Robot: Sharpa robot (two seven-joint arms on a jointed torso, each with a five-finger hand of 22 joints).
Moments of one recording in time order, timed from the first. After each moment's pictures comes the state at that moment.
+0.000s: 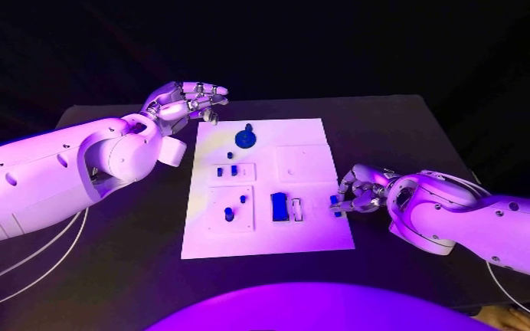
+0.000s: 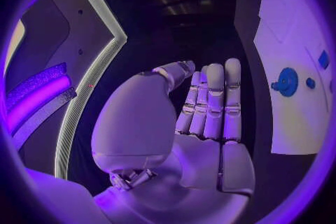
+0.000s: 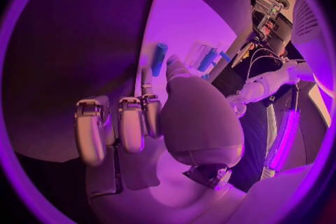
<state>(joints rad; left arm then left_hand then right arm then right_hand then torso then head) 1.18 -0.88 -0.02 1.49 -0.10 -0.14 0.31 1.38 -0.19 0.57 0.05 0.26 0.89 0.19 0.25 0.33 0.98 0.12 0.44 0.19 1.09 0.05 1.13 0.51 0.17 0.94 0.14 0.95 0.71 1.07 -1.08 -0.19 1.82 -1.31 -0.32 -0.50 1.29 -0.13 0.03 0.29 0.08 1.01 0.07 0.35 0.64 1.47 0.00 1.44 1.31 1.47 -0.06 1.52 1.31 0.01 1.47 0.04 1.57 1.31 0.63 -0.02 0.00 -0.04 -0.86</state>
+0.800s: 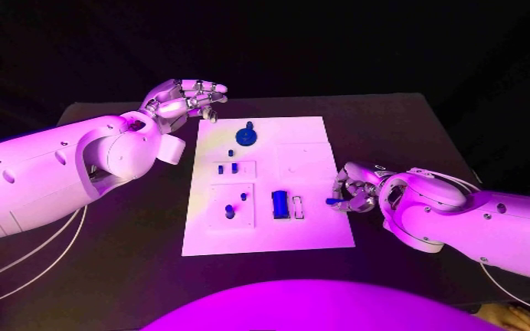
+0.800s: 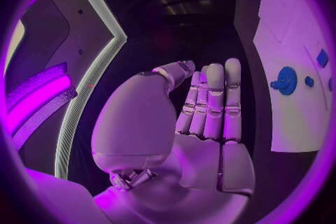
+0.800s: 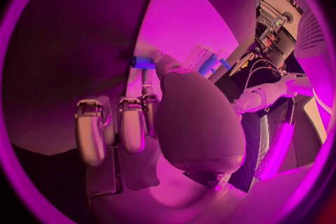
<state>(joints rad) 1.18 -0.89 -0.02 1.49 -0.10 -0.14 0.31 1.38 -0.19 0.57 0.05 0.26 0.89 0.19 0.25 0.33 0.98 0.12 0.44 0.19 1.09 0.05 1.13 0.51 0.17 0.94 0.14 0.95 0.71 1.06 -1.04 -0.19 1.81 -1.42 -0.30 -0.52 1.46 -0.16 0.28 0.25 0.21 1.05 0.06 0.32 0.61 1.47 -0.01 1.44 1.31 1.46 -0.07 1.52 1.31 0.01 1.47 0.03 1.57 1.31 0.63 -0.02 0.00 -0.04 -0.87</state>
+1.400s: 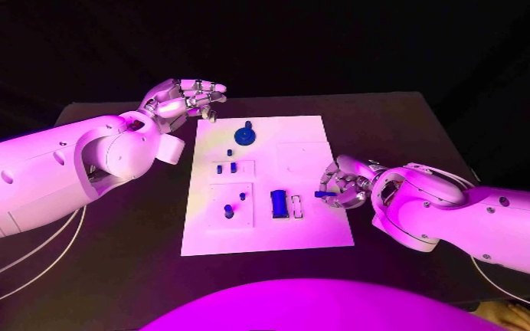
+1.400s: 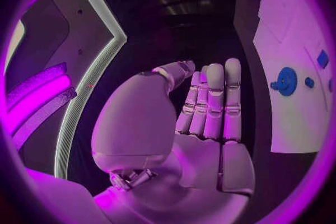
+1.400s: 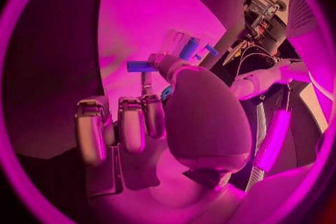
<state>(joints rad) 1.18 -0.88 -0.02 1.49 -0.10 -0.14 0.31 1.38 -0.19 0.57 0.05 0.26 0.89 0.19 0.25 0.33 0.98 0.12 0.44 0.19 1.09 0.05 1.13 0.51 0.17 0.94 0.14 0.95 0.71 1.11 -1.03 -0.19 1.89 -1.33 -0.38 -0.54 1.33 -0.21 0.52 0.14 0.39 1.04 0.06 0.32 0.63 1.47 -0.01 1.44 1.31 1.46 -0.07 1.52 1.31 0.01 1.47 0.03 1.57 1.31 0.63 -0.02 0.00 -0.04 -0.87</state>
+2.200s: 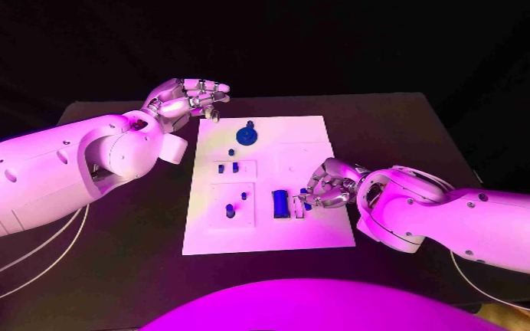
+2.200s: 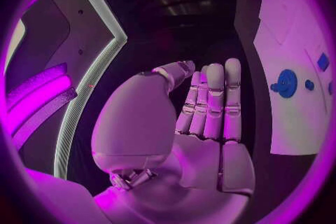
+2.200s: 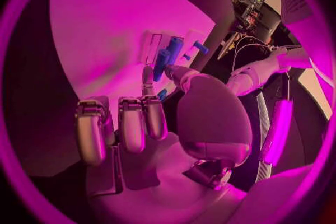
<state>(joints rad) 1.18 -0.89 -0.02 1.50 -0.10 -0.14 0.31 1.38 -0.19 0.57 0.05 0.26 0.89 0.19 0.25 0.33 0.98 0.12 0.44 0.19 1.09 0.05 1.13 0.51 0.17 0.94 0.14 0.95 0.71 1.10 -0.95 -0.20 1.87 -1.22 -0.39 -0.54 1.08 -0.20 0.51 0.24 0.29 1.04 0.06 0.35 0.68 1.47 -0.01 1.45 1.31 1.46 -0.07 1.52 1.31 0.01 1.47 0.03 1.57 1.31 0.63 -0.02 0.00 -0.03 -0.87</state>
